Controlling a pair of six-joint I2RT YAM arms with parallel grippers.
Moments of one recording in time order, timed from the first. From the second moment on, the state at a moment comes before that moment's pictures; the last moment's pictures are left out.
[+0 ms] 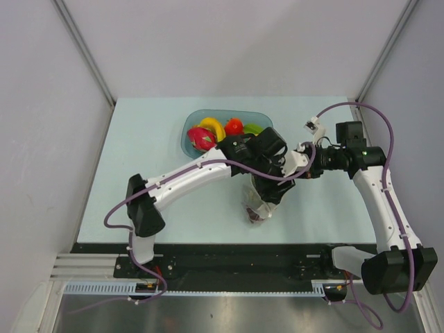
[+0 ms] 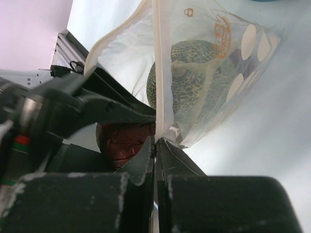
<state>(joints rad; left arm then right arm) -1.06 1.89 1.92 -0.95 0.36 0.20 0.08 1.17 1.19 -0.96 -0.86 0.02</state>
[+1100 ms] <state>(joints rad) -1.08 1.99 2.18 -1.33 0.56 0.38 0.10 1.16 1.19 -0.94 -0.89 0.02</state>
